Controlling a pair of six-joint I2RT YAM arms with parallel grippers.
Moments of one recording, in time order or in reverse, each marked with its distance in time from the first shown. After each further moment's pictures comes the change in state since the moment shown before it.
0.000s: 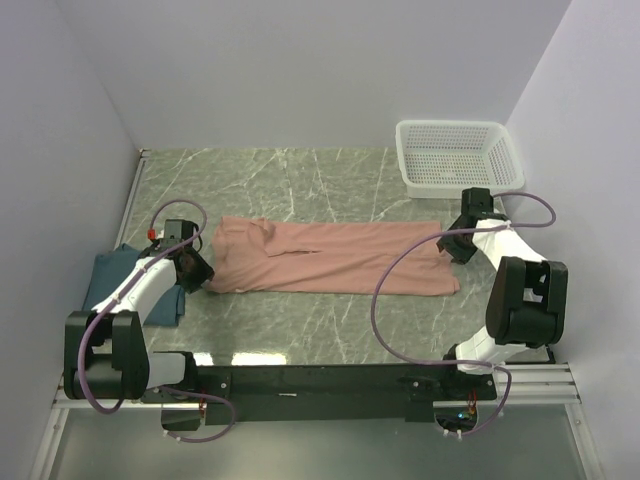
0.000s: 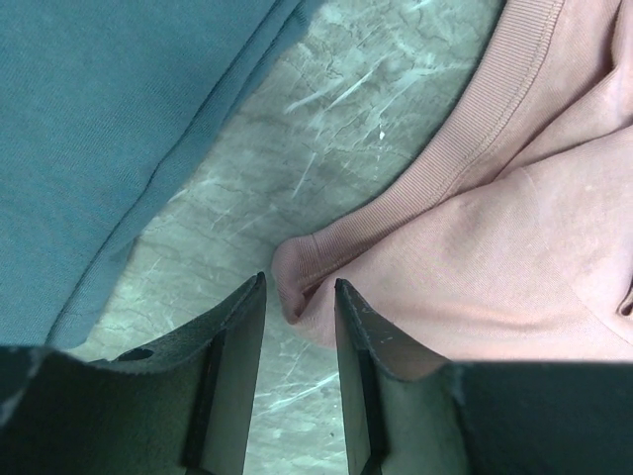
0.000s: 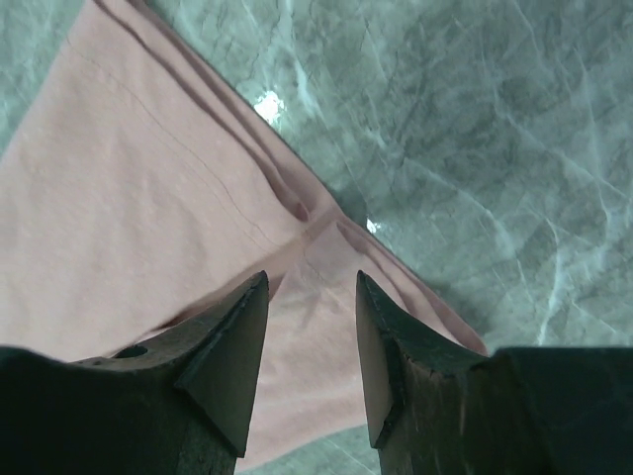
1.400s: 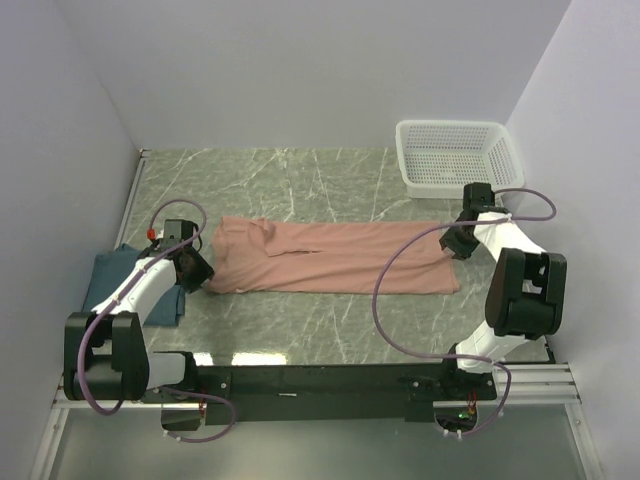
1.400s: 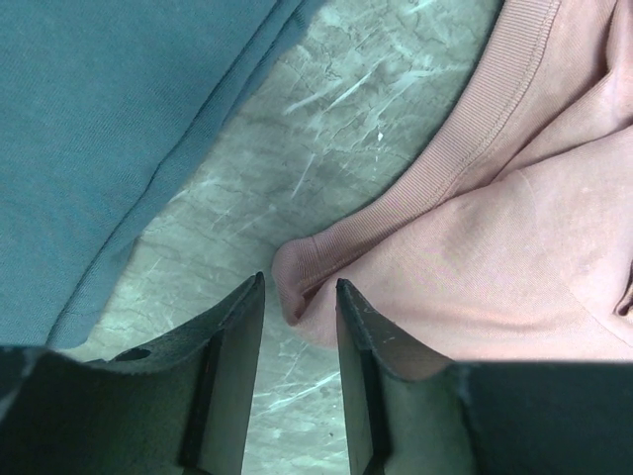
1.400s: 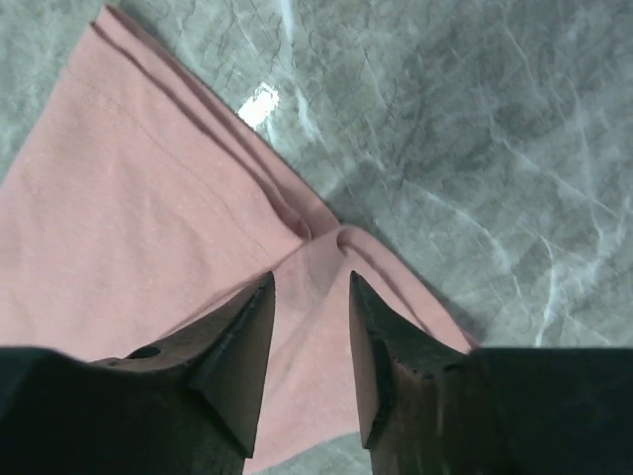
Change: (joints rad) left arm 0.000 -0.005 0.000 0.000 -0.002 0.000; right arm -0.020 0.071 0.071 -0.026 -0.004 -0.004
